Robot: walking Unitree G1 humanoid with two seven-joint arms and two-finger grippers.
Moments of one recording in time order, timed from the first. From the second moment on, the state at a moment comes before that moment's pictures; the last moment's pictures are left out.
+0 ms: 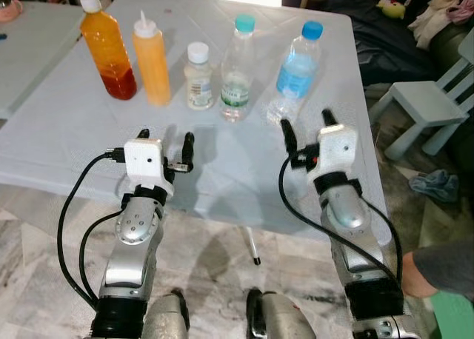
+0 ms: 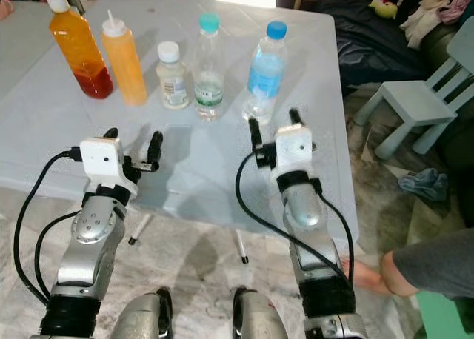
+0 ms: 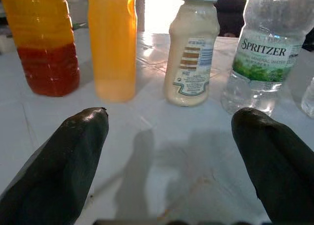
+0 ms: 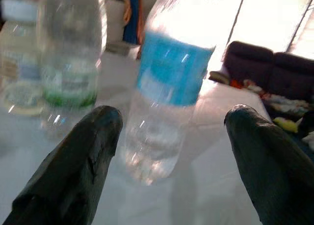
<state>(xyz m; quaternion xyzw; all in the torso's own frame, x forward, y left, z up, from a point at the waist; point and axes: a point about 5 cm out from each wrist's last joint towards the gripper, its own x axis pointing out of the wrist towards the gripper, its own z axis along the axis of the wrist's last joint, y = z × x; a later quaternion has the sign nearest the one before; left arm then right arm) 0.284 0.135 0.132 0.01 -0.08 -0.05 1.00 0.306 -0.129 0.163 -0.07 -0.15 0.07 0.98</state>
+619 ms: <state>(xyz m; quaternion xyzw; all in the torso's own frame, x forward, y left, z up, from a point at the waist) 0.284 0.130 0.132 0.00 -0.07 -0.06 1.00 0.324 -0.131 0.241 -0.09 -0.27 0.07 0.96</state>
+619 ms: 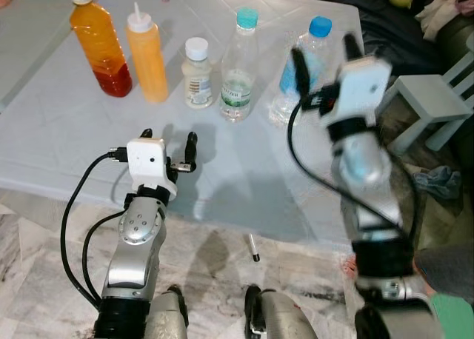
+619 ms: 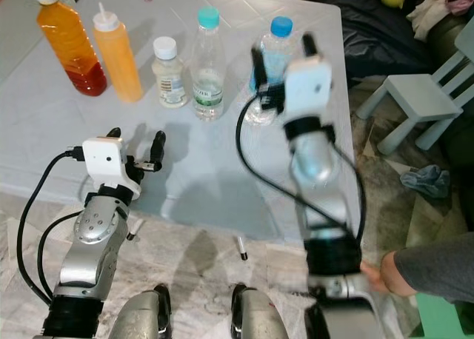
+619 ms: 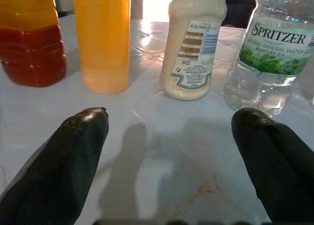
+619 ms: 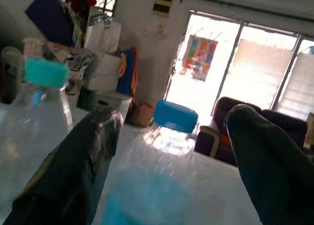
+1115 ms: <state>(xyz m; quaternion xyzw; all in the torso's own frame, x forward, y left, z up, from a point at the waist) 0.284 0.129 0.131 0.00 -0.07 -0.06 1.00 0.340 -0.140 0.251 -0.07 -0.26 0.07 0.96</state>
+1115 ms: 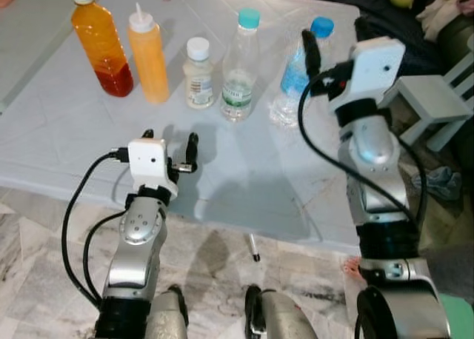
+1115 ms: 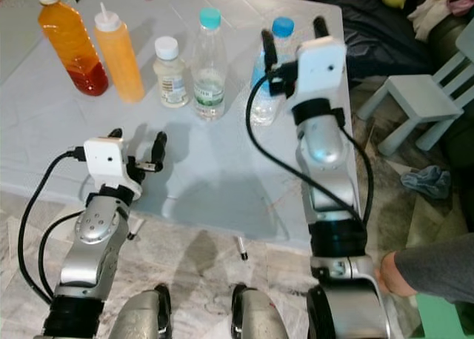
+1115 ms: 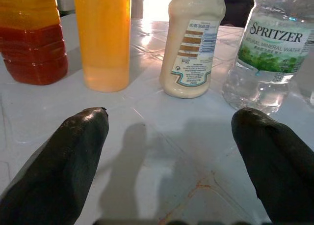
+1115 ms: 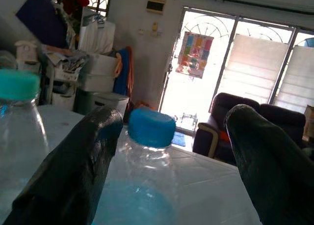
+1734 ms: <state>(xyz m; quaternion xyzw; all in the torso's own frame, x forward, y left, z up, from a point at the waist) 0.285 0.126 0.131 0.00 -0.06 -0.06 1.00 0.372 -0.135 0.258 -0.01 -0.20 0.09 0.97</state>
